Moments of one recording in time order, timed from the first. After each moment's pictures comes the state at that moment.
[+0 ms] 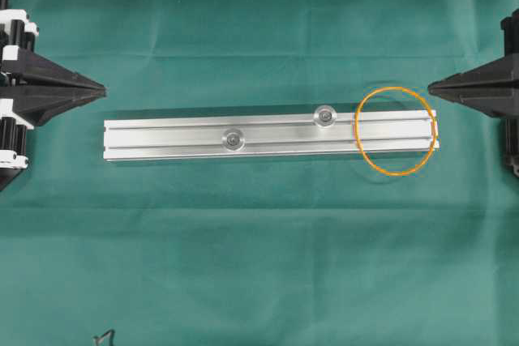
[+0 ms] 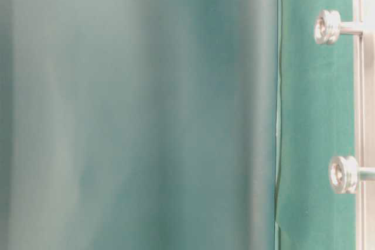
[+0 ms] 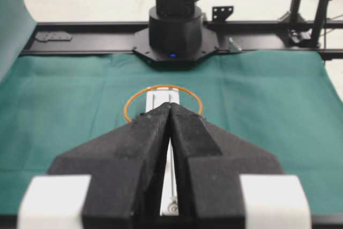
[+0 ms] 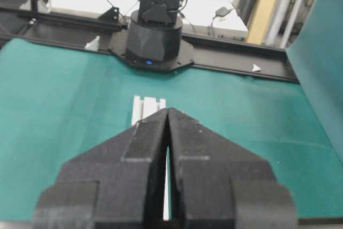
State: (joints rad) left arm 0.00 -0.97 1.13 0.03 -0.22 0.00; right arm -0.01 -0.96 1.13 0.00 -0.20 0.00
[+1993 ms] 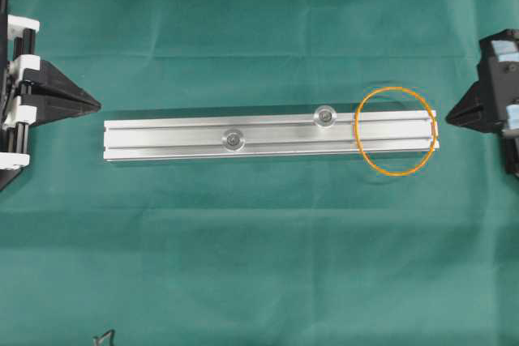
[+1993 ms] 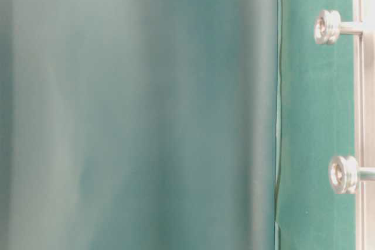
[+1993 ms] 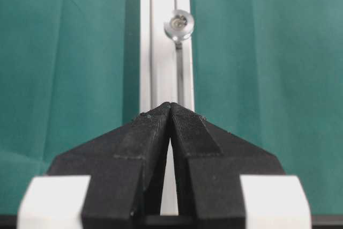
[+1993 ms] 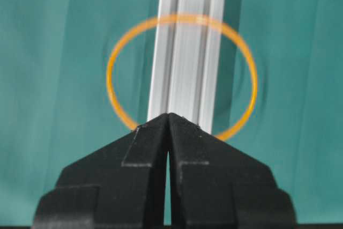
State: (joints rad) left arm 0.00 -0.89 0.90 0.03 0.57 -0.01; right arm -0.01 -0.74 0.84 0.00 0.97 0.02
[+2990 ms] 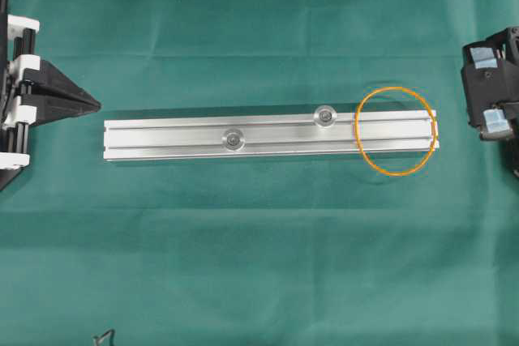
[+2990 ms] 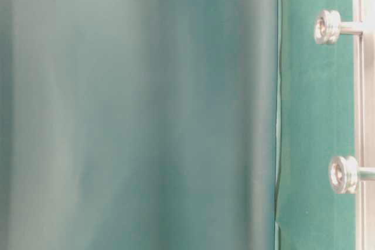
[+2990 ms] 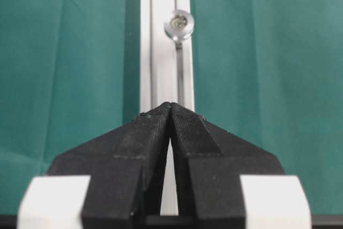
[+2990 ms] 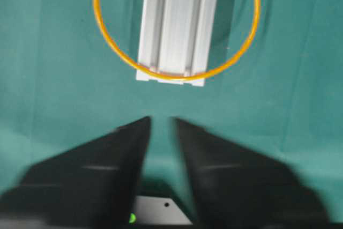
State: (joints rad) left arm 0.00 -0.89 0.90 0.03 0.57 -0.01; right arm -0.01 -0.69 0.79 -0.05 1.15 0.02
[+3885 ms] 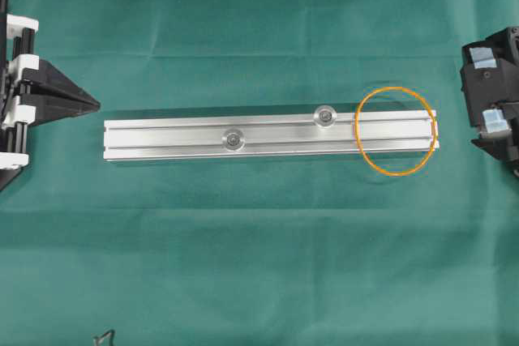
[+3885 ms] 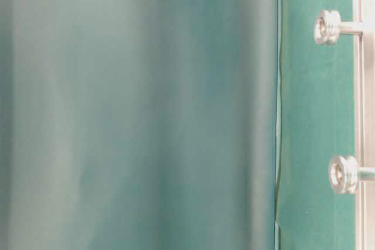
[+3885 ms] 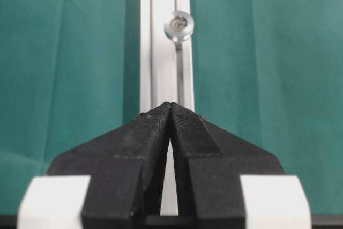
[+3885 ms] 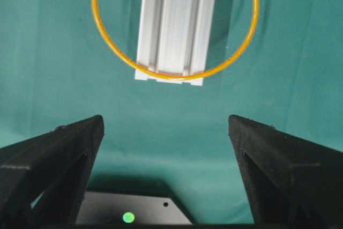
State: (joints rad) left arm 0.00 -0.89 0.90 0.03 0.57 -0.01; right arm -0.01 -0.69 0.79 -0.05 1.14 0.02
